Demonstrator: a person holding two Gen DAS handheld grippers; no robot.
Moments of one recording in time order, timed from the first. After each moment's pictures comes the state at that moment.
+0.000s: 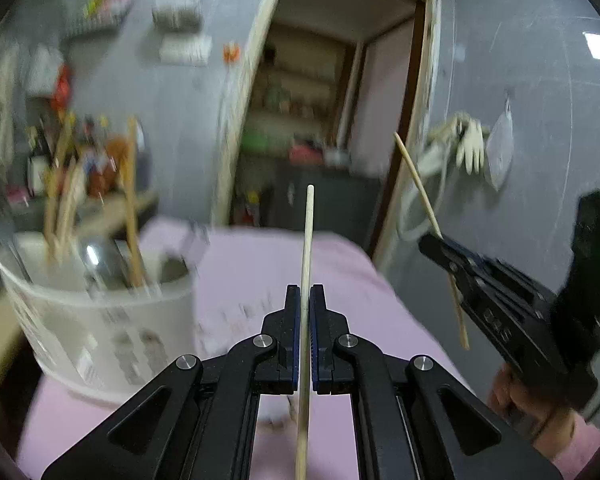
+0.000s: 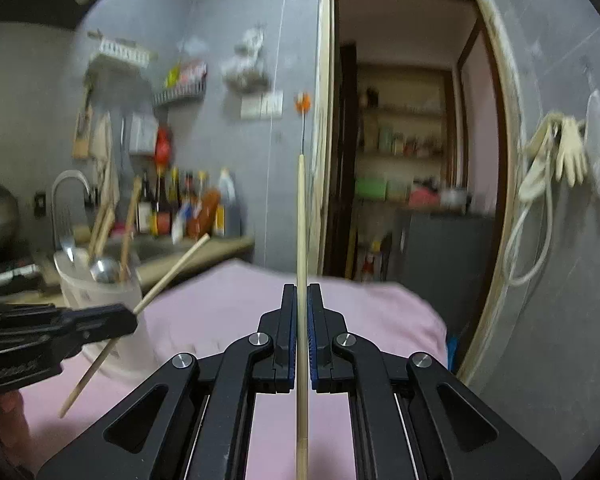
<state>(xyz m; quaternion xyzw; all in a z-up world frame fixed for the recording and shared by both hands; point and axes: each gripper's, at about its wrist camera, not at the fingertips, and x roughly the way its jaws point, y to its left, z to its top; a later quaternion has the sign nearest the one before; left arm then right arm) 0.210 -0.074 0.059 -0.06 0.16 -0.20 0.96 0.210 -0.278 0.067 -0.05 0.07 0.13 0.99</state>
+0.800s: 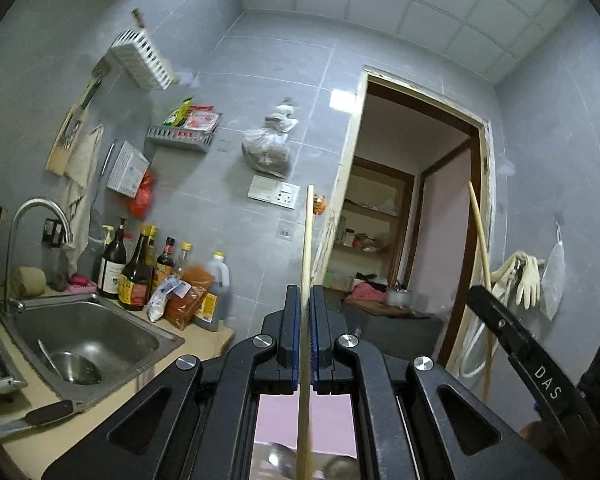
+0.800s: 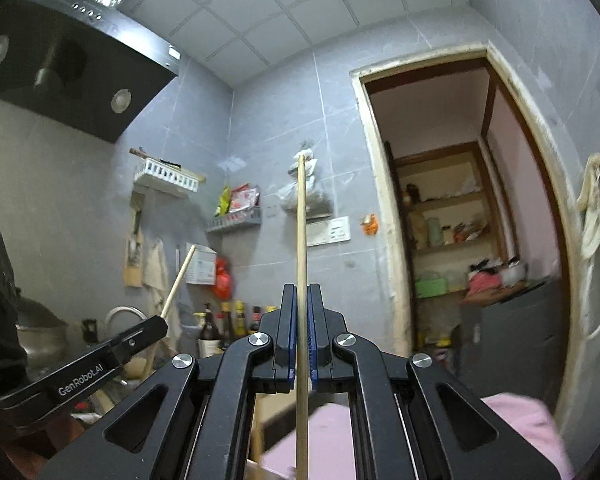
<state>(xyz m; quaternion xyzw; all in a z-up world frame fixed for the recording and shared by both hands) 0.218 0.082 0.133 -0.15 -0.06 -0.10 0.98 0.222 -0.164 0.135 0.05 -0.11 0.23 0.97</state>
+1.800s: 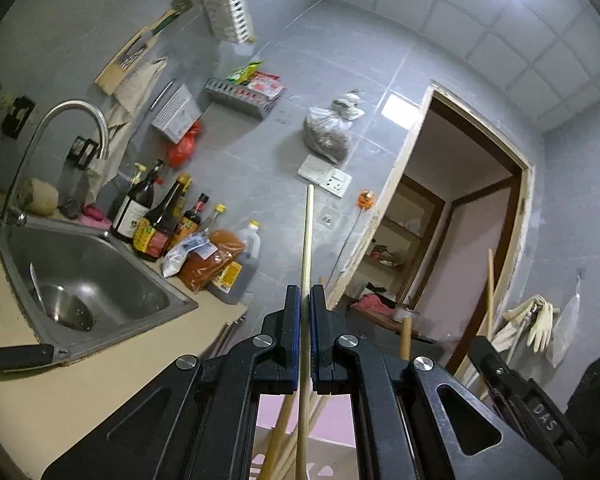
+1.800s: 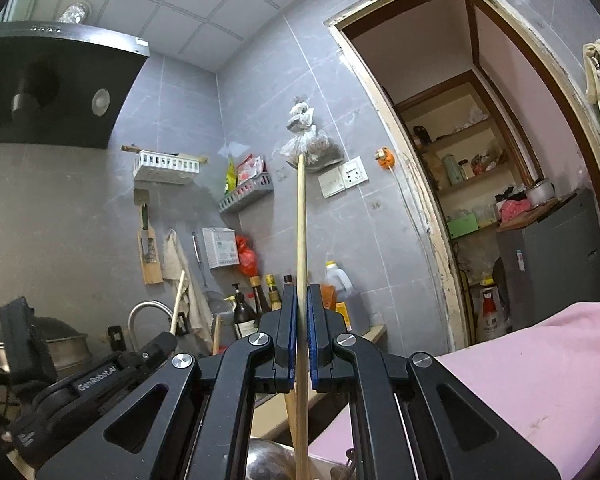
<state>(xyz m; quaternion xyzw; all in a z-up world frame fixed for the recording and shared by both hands) 0.252 0.147 0.076 -0.26 -0.05 -0.08 0.96 0.281 -0.134 0.075 0.13 -0.04 0.27 0.95</state>
